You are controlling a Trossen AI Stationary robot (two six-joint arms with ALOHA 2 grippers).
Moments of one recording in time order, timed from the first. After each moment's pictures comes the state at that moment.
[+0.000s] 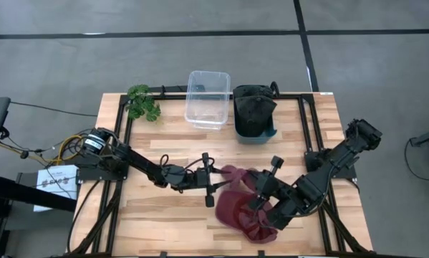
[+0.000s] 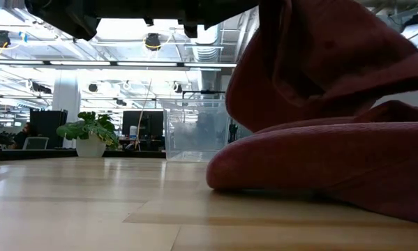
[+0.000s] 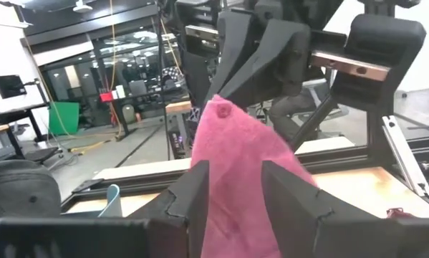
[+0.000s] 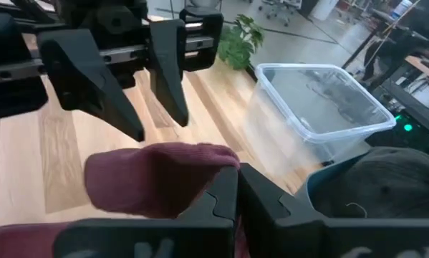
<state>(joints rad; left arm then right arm) -0.39 1.83 0.86 1.10 -0.44 0.28 0.71 1.56 1.29 -0.86 1.10 0.66</state>
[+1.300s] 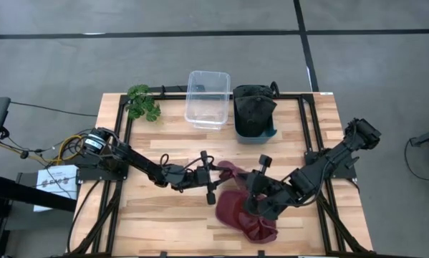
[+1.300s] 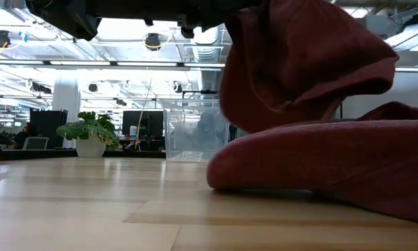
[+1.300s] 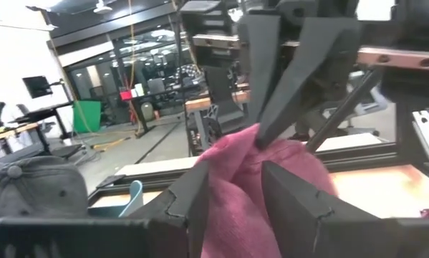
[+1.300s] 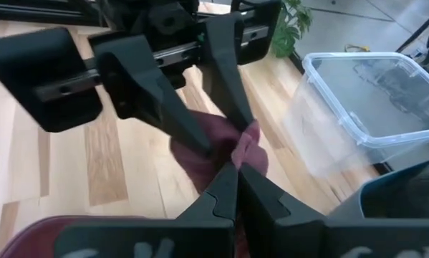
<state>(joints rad) -0.37 1.83 0.86 1.11 -0.51 0.31 0.63 1.56 1.29 -0.67 0.89 0.48</state>
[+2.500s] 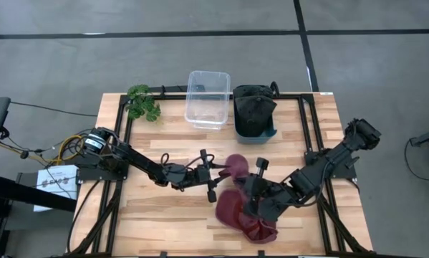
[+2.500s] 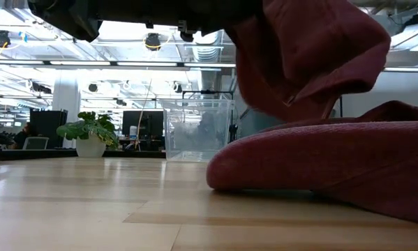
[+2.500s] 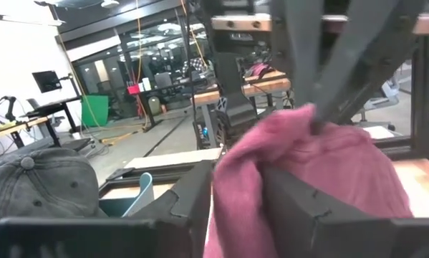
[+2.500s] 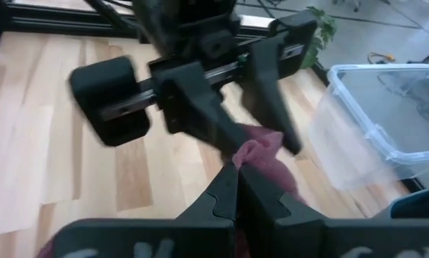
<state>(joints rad) -0.37 1.83 0.86 1.09 -0.53 0.31 0.63 1.56 1.29 -0.58 0.84 0.41</state>
